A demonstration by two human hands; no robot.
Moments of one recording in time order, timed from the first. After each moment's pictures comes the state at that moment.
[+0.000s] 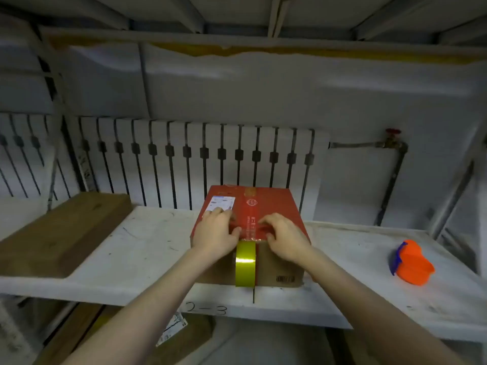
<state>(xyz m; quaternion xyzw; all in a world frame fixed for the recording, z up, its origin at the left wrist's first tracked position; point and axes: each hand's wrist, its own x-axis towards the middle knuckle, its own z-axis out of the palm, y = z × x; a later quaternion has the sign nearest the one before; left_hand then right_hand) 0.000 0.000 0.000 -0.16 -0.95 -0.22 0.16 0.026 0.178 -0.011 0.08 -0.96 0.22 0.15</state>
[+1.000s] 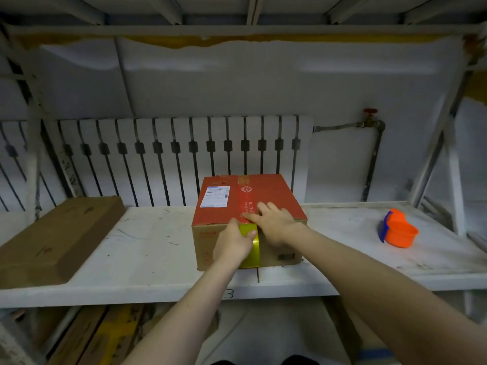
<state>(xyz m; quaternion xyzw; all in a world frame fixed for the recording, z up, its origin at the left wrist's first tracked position) 0.038 0.017 -0.036 -0.07 -0.90 -0.42 0.00 0.024 0.149 -0.021 0.07 -0.99 -0.09 0.00</state>
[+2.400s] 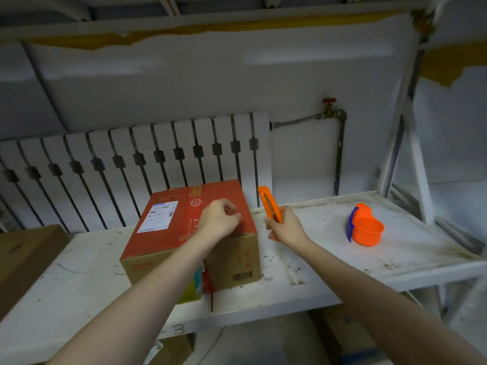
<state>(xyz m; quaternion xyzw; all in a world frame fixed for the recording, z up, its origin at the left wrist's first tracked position) -0.016 0.138 0.006 -0.17 -0.92 -0.36 0.02 0.020 0.303 -0.060 -0.14 -0.80 0.55 0.18</state>
